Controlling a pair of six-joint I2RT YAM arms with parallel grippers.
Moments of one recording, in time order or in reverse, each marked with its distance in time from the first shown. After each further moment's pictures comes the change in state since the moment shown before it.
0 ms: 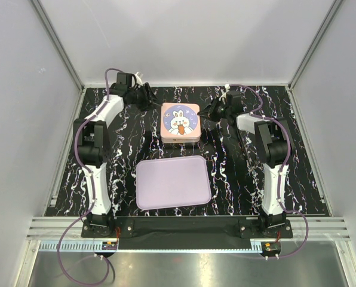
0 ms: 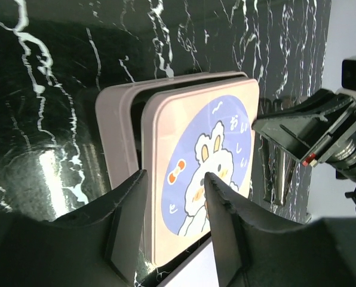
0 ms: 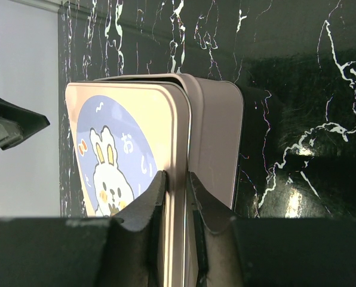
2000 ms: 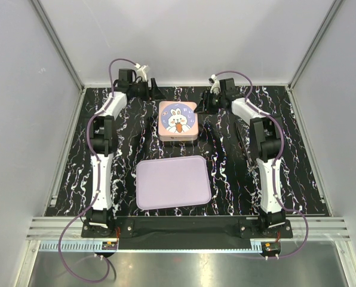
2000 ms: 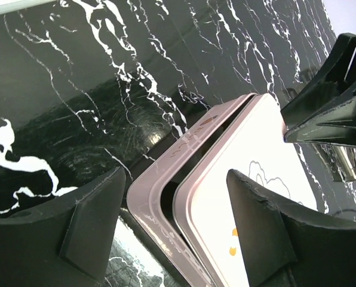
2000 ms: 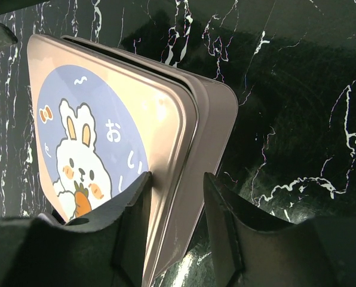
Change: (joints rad) left arm 0.045 0.350 0.381 0.105 0.244 0.344; right arm 0.015 0.159 0.452 -0.505 -0.060 -0.399
